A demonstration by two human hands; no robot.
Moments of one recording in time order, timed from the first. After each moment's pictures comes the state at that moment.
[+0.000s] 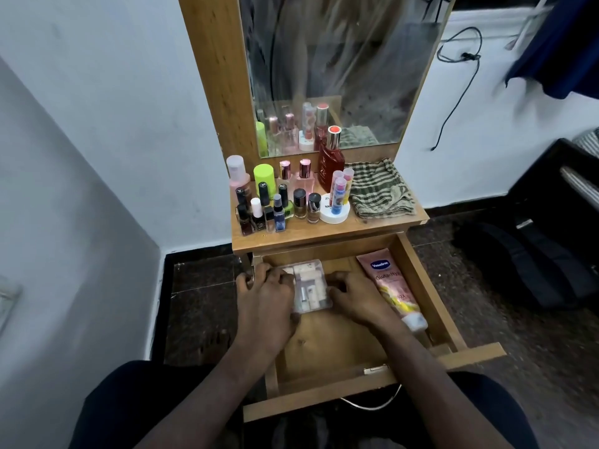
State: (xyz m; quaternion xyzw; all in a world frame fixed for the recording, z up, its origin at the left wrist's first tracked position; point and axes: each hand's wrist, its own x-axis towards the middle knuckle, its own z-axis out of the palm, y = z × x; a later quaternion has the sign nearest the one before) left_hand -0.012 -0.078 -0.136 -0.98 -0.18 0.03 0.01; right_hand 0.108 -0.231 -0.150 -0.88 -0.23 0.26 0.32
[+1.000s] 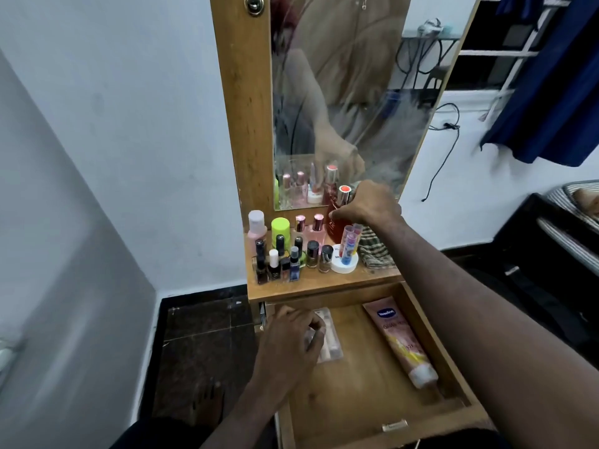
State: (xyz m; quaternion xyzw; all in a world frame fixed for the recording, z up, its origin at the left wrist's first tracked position) left_hand 0.007 -0.061 -0.162 -0.94 -0.09 -0.21 -0.26; right_hand 0.243 -0.130 0.021 -0.98 -0.11 0.00 0.17
